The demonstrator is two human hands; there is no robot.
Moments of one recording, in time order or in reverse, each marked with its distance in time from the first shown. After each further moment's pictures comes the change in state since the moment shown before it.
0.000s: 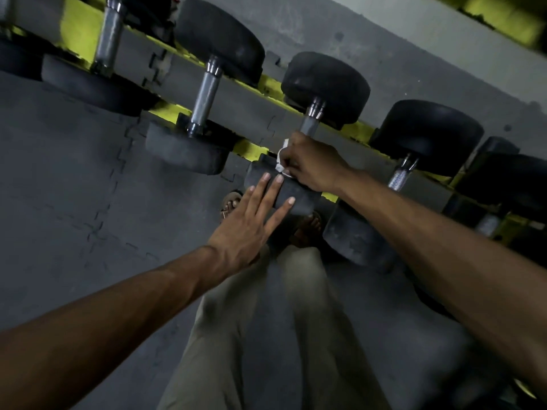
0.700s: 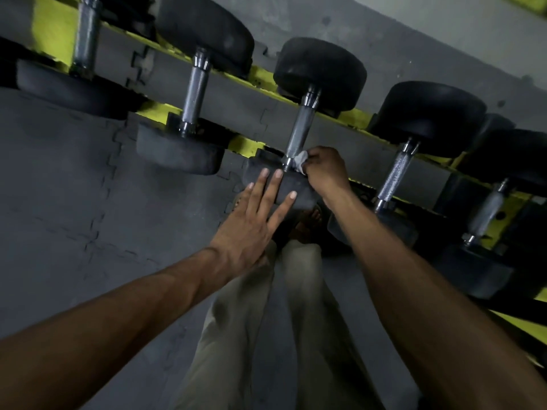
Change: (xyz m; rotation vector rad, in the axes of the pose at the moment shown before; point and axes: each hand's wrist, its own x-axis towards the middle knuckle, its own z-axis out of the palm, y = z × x) left_hand 0.002 -0.003 0.006 -0.004 0.034 0.030; right_hand -0.003 0.005 0.061 0.772 0.371 0.827
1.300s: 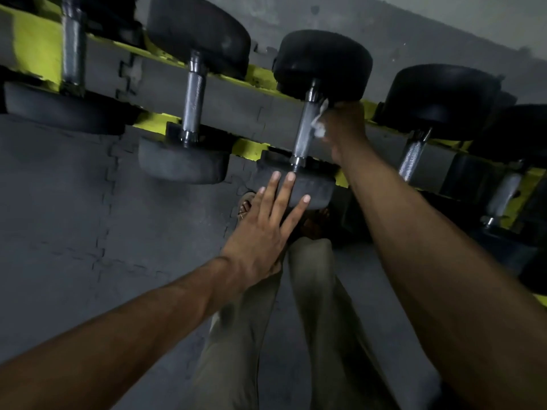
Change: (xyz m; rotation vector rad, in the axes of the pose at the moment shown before) left_hand -0.001 -0.011 0.004 0.008 0.023 0.083; right_hand 0.038 -0.058 -0.019 0.567 0.195 0.264
